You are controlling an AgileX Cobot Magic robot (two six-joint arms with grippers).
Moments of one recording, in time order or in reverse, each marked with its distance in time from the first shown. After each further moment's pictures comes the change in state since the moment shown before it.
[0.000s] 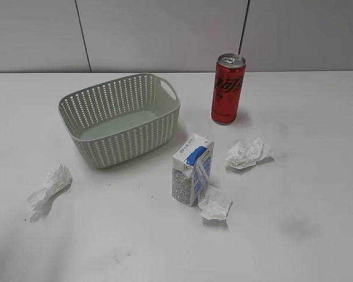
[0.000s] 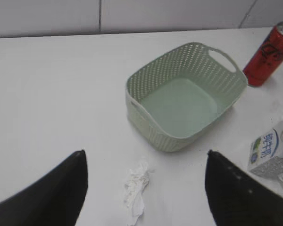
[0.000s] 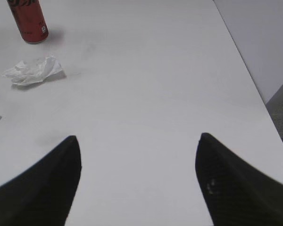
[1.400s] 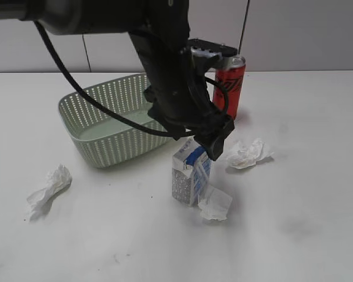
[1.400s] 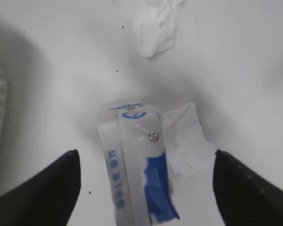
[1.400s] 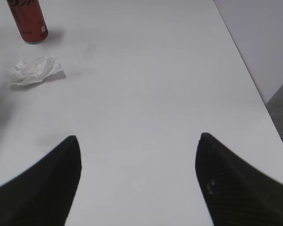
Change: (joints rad) left arm -0.702 1.291 -0.957 0.178 0.338 -0.184; right arm 0.000 0.000 0.000 0.000 0.000 -0.001
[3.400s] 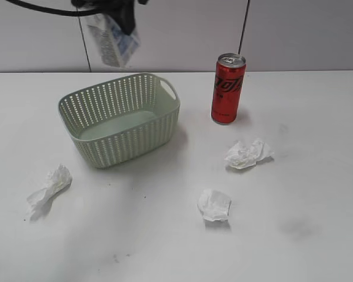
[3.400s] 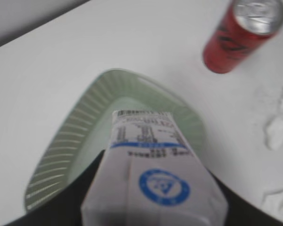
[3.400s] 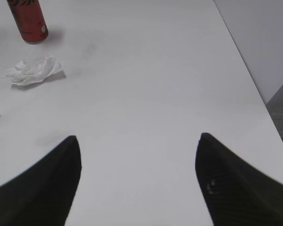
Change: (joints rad) left arm 0.284 -0.043 -0.378 0.178 0.196 -0.087; right arm 0.000 0.000 0.000 0.000 0.000 0.001
